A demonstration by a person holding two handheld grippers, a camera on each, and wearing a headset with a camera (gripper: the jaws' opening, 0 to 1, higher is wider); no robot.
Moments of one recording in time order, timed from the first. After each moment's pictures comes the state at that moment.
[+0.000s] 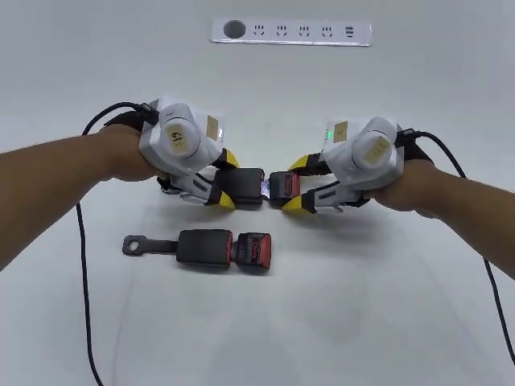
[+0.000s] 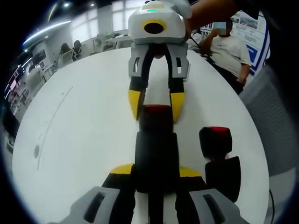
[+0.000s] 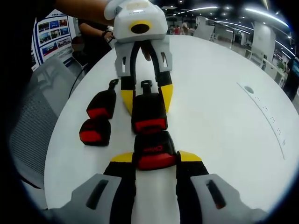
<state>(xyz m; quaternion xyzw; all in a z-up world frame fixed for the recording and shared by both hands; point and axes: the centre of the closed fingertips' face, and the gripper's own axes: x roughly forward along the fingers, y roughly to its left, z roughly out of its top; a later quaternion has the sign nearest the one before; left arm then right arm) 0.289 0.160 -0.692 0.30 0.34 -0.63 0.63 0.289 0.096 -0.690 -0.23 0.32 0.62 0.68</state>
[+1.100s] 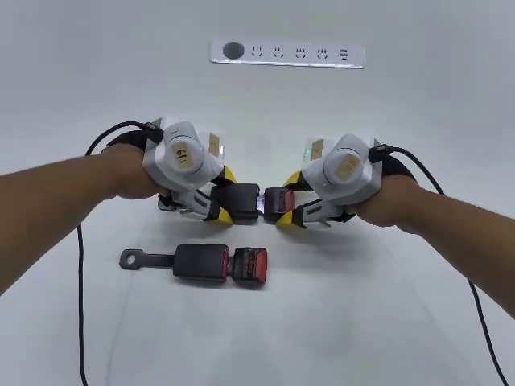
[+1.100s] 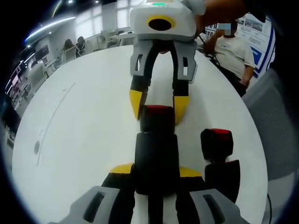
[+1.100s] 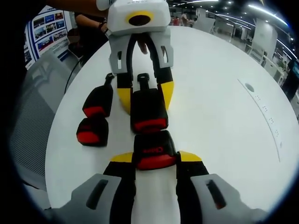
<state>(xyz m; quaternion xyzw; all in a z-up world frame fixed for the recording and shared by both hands) 0.288 0.160 -0.691 0.30 0.35 -0.61 0.64 0.288 0.099 -0.693 -0.27 0.35 0.59 0.67</state>
